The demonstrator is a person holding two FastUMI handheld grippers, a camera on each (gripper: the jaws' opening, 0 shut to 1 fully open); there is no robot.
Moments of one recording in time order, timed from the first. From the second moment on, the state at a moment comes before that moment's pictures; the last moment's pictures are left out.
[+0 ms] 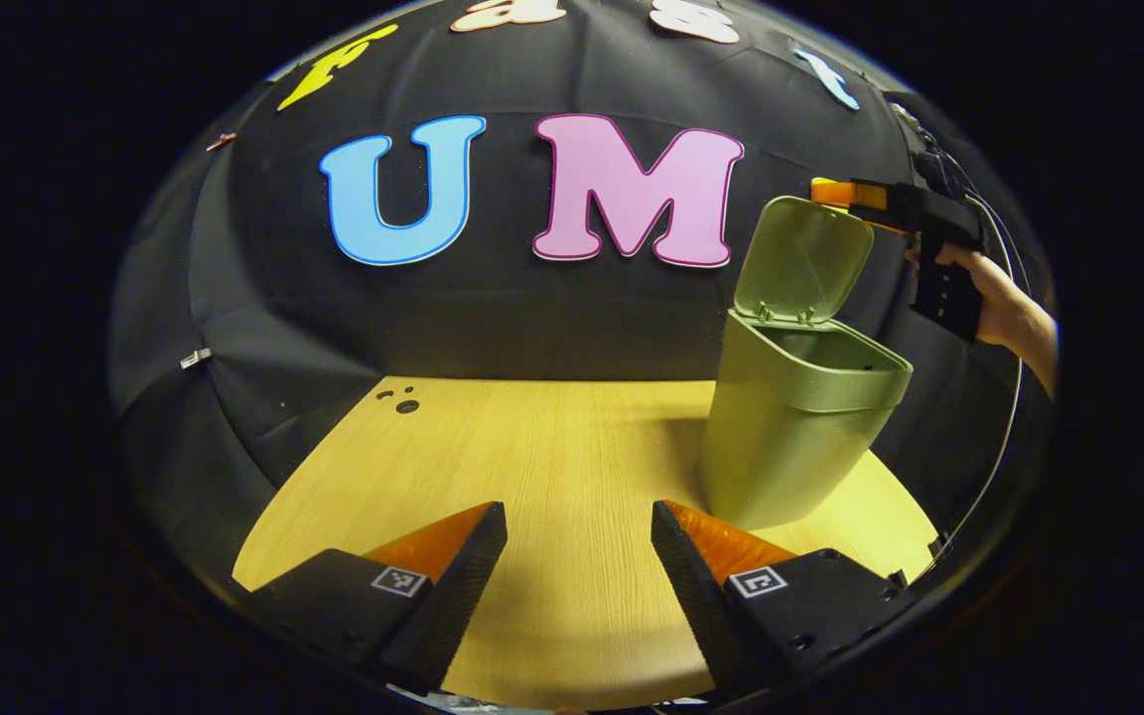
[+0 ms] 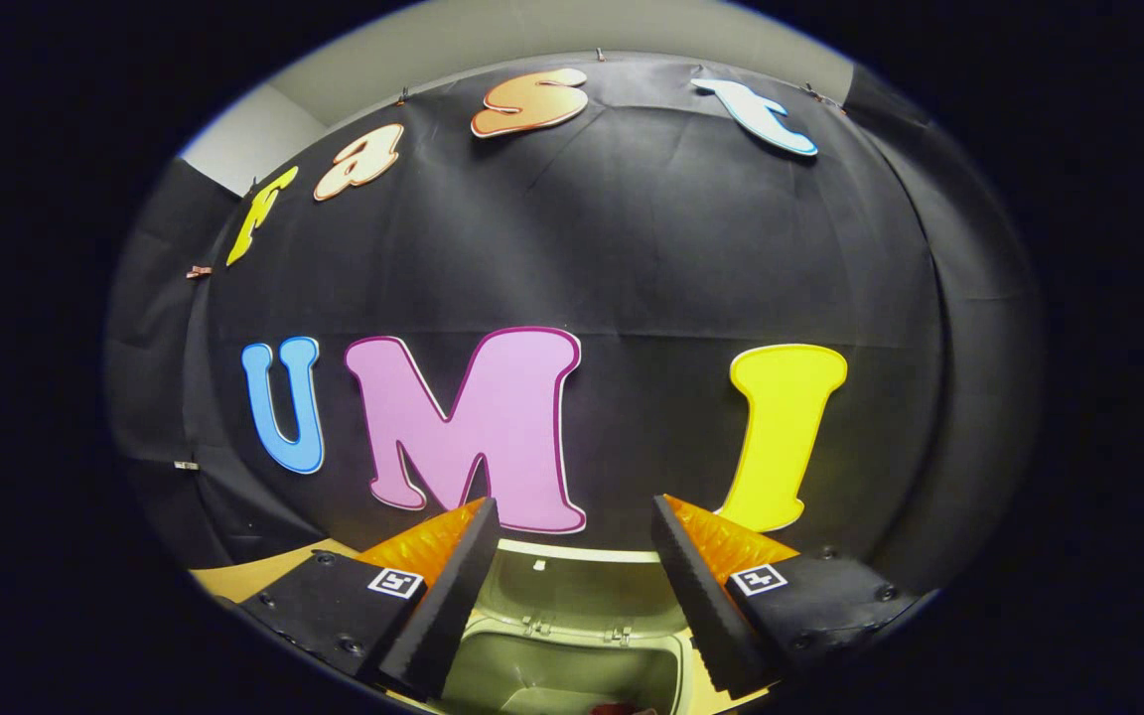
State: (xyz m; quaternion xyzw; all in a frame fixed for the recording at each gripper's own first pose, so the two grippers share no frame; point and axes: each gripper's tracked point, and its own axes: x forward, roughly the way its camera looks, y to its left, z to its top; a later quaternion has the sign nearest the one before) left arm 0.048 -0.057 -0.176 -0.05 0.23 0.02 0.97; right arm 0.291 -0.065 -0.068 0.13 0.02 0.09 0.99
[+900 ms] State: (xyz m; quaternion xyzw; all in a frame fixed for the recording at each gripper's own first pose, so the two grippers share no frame) left arm 0.053 -0.055 -0.174 -0.04 0.22 -0.03 0.97; right arm 0.201 -0.031 -0.146 0.13 0.18 0.13 0.97
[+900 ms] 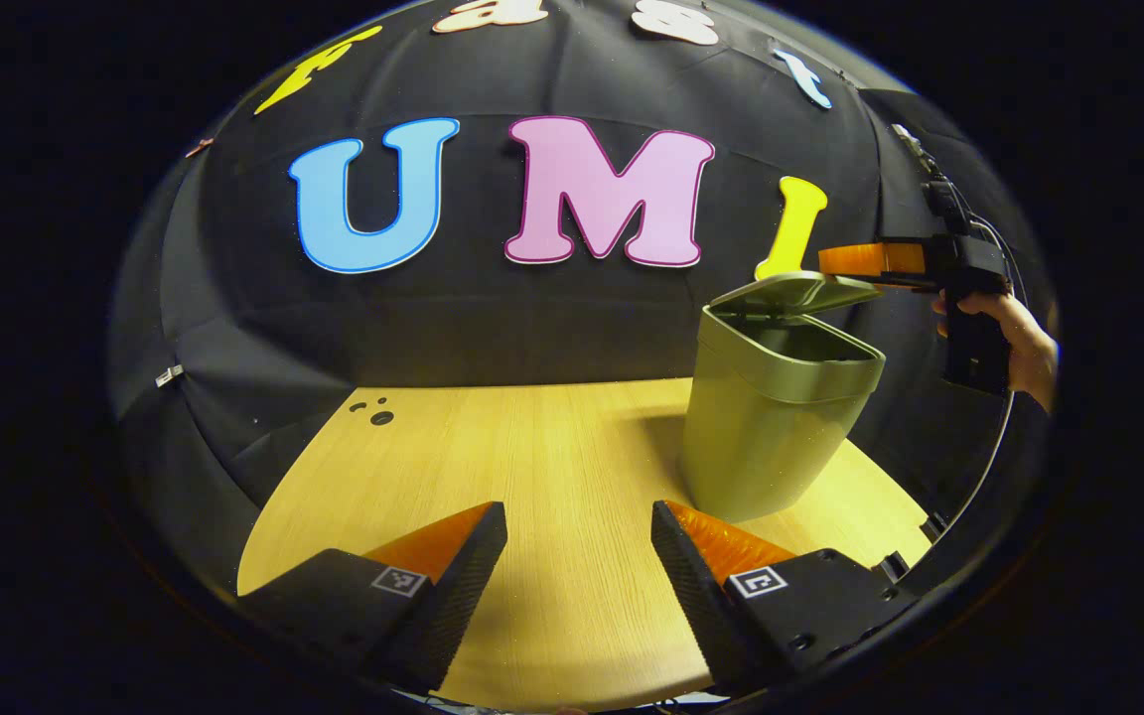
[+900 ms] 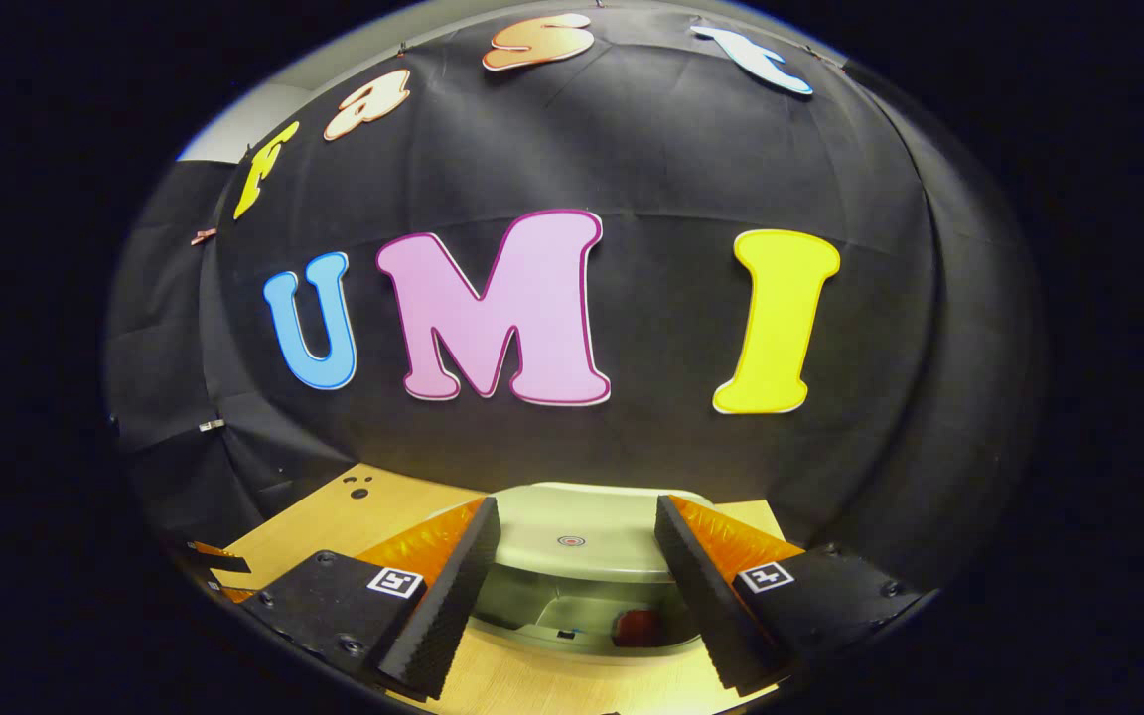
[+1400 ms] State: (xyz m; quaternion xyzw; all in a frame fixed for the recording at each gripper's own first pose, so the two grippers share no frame) left arm 0.052 -0.049 -0.176 -0.04 0.22 -0.04 0.97; right arm 0.174 -0.026 -0.203 0.09 0.26 0.13 0.95
